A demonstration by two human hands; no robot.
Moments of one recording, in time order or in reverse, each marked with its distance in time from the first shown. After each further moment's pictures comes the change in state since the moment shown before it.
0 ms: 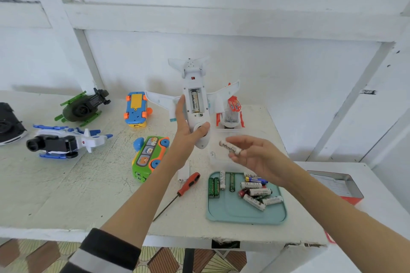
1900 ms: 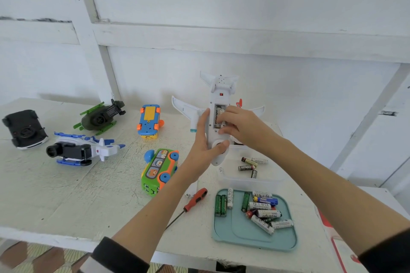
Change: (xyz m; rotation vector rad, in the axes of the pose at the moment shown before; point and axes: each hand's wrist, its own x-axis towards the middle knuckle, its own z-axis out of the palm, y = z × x) left_hand -0.003 0.019 0.017 -0.049 -0.089 -0.043; right_hand 0.083 -0.058 0.038 -1.613 -0.007 -0.700
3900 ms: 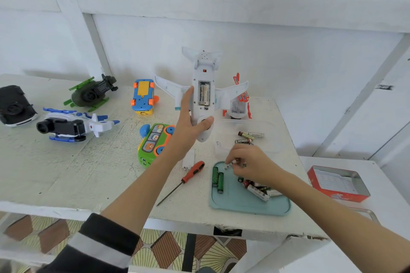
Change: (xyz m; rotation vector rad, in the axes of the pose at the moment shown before) left_hand -0.007 -0.019 -0.025 0.103 0.118 -0.007; right_hand -0.112 -0.005 0.062 0.236 -0.248 0.288
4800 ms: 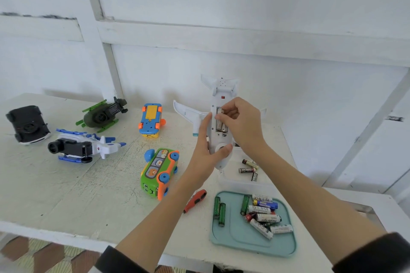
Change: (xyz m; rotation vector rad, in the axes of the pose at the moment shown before) left_hand 0.003 0.008 0.032 -0.082 0.013 0.001; right_hand 0.100 -0.056 -0.066 0.374 0.676 -0.044
